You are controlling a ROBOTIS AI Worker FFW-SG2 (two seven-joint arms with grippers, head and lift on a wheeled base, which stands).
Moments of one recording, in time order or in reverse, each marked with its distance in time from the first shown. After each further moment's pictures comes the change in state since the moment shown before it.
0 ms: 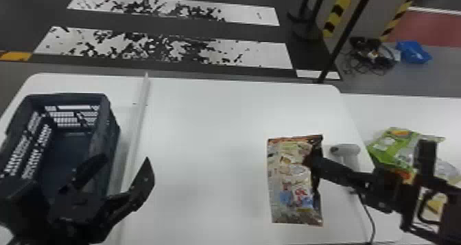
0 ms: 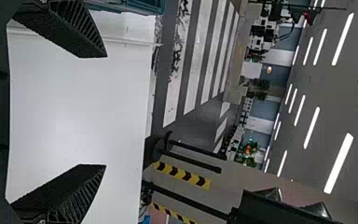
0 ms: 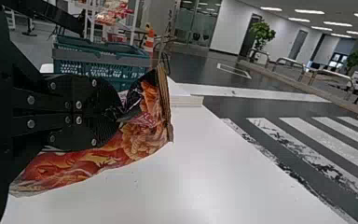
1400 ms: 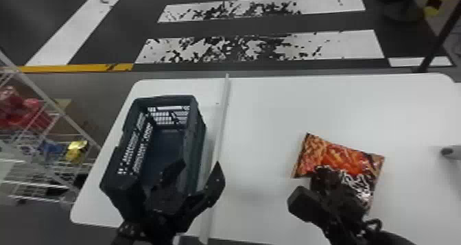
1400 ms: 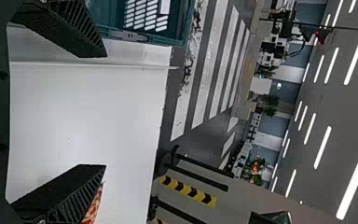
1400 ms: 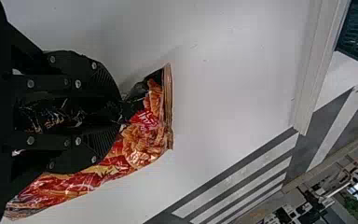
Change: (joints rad) left arm 0.018 -0.013 0.081 0.065 0.057 -0.016 -0.020; right arm 0.034 -0.075 1.352 0.057 1.725 -0.838 -0.424
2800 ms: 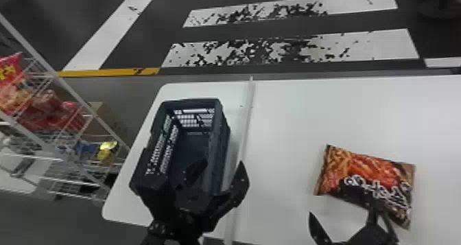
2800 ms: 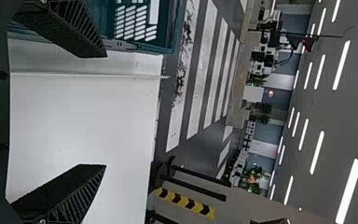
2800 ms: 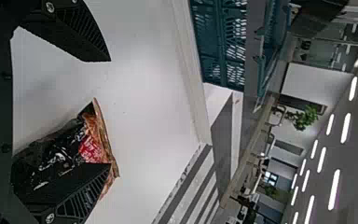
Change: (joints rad) left arm 0.001 -0.009 -0.018 -0.018 -0.055 -0.012 0.048; right arm 0.263 0.037 -0.268 0.006 -0.186 -0.668 0.176
